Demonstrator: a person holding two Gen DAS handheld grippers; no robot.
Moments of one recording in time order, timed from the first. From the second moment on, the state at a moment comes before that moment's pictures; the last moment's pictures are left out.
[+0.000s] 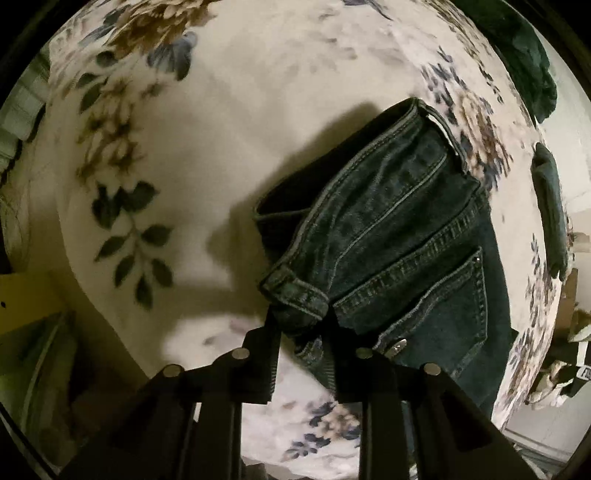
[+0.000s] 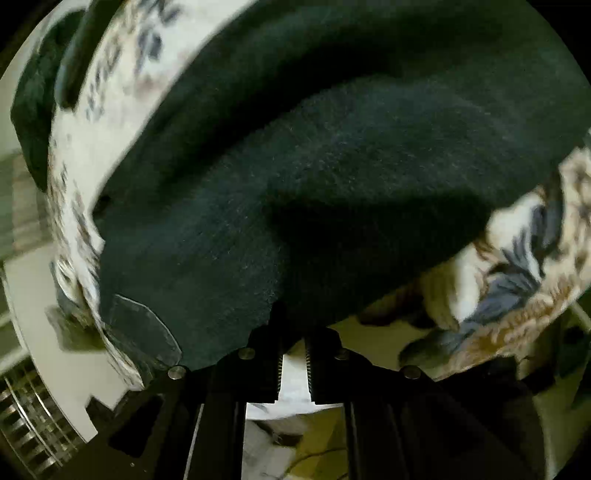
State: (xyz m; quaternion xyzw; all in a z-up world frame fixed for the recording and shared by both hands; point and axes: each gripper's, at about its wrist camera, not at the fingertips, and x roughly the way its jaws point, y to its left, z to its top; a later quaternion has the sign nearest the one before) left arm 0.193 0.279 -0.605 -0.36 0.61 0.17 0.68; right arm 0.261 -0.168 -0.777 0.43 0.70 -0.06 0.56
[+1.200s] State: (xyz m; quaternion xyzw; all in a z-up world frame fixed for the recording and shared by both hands) left arm 0.163 0.310 -0.609 -0.36 0.62 0.16 0.68; right arm 0.525 -0.122 -0.709 0.23 0.77 0.16 0.58
